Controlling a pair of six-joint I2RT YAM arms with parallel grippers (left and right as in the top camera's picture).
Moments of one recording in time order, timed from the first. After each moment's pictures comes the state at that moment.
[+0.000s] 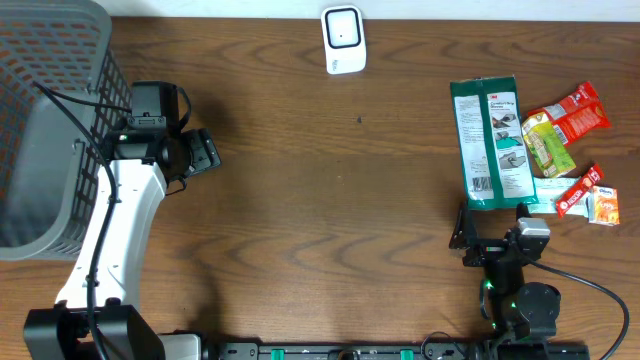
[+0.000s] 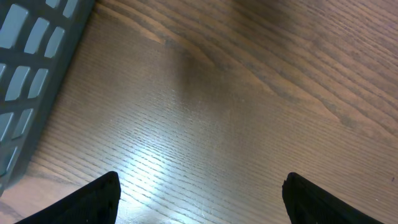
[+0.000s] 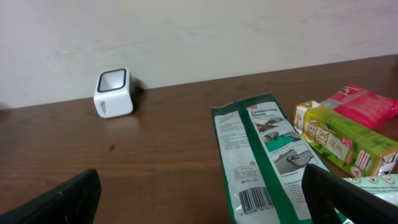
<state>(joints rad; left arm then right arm) 0.03 1.50 1.18 -0.86 -0.06 -0.36 0.03 0.01 0.01 -0.07 0.01 0.17</state>
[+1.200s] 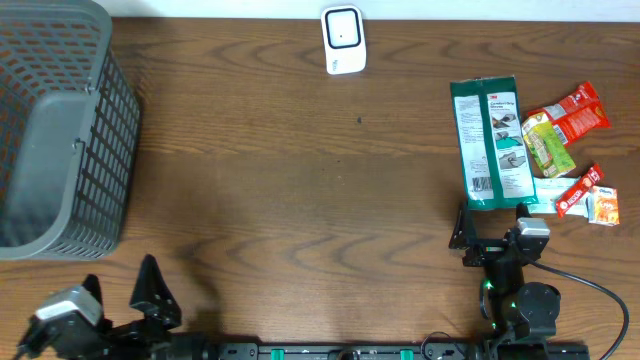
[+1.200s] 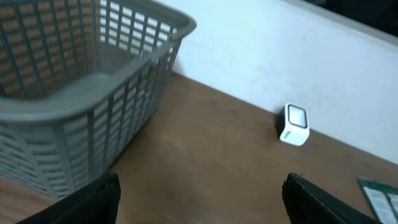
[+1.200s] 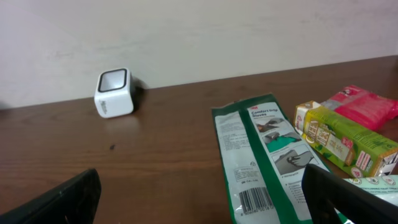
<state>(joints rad) 0.03 0.17 1.02 -1.08 -0.11 -0.35 0.03 0.01 0.01 -0.07 0.01 0.17</state>
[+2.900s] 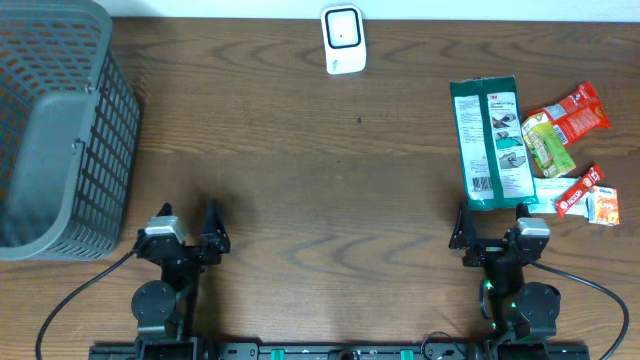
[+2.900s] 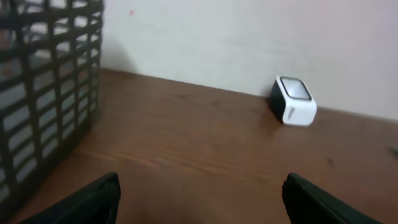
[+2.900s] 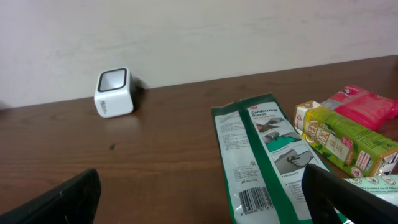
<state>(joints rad) 0.03 0.01 0.01 -0.07 0.07 -0.19 0.03 0.01 0.01 -0.07 0.01 0.17</state>
